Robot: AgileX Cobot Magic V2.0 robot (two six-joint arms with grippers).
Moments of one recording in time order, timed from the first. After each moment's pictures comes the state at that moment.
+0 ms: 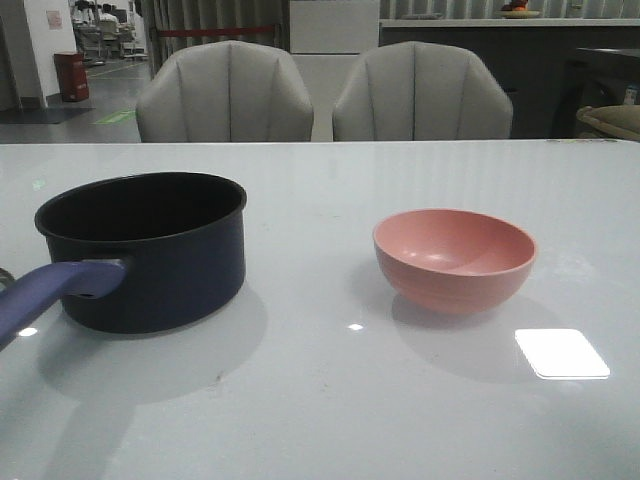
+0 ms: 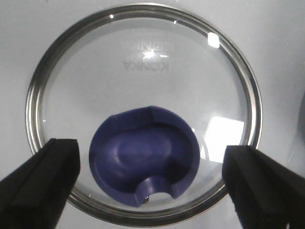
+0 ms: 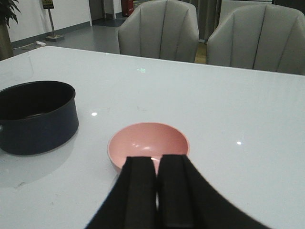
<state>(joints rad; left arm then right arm) 0.07 1.81 -1.29 -0.03 0.99 -0.09 0.37 0.25 -0.17 0.25 0.09 -0.18</state>
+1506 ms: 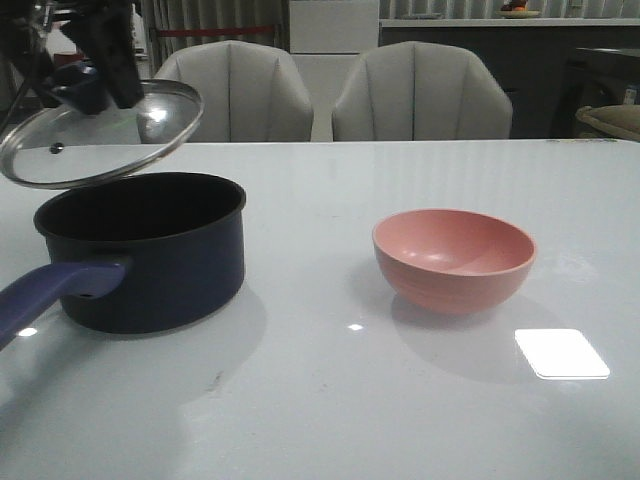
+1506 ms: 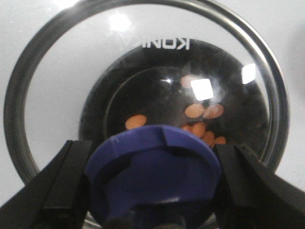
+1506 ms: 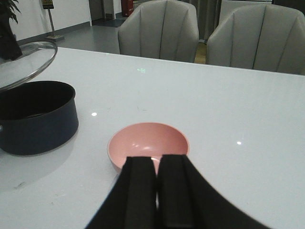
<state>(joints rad) -0.29 1.82 -1.70 -0.13 1.14 0.09 0.37 0.25 -0.17 0.25 0.09 -0.18</state>
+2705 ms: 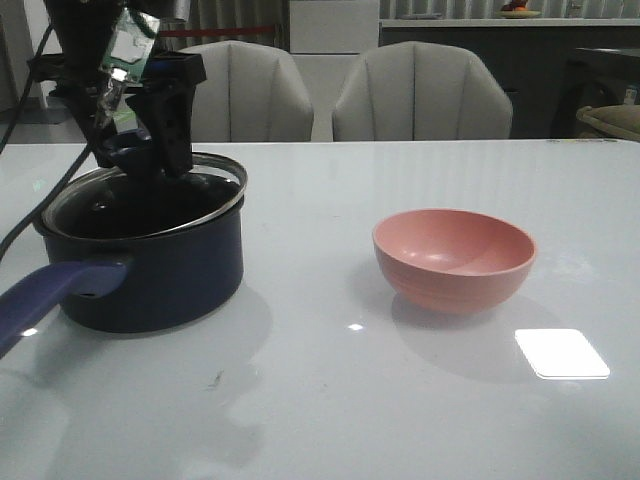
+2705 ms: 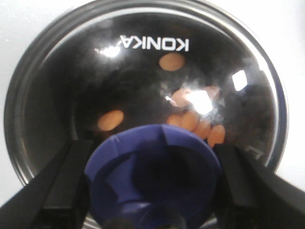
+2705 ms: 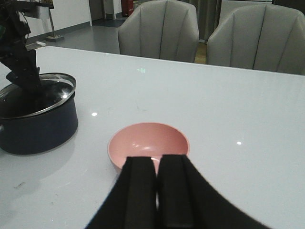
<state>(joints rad) -0.36 1.98 -1.79 -0.08 1.23 0.10 0.37 0.25 -0.17 0.25 0.09 -0.18</state>
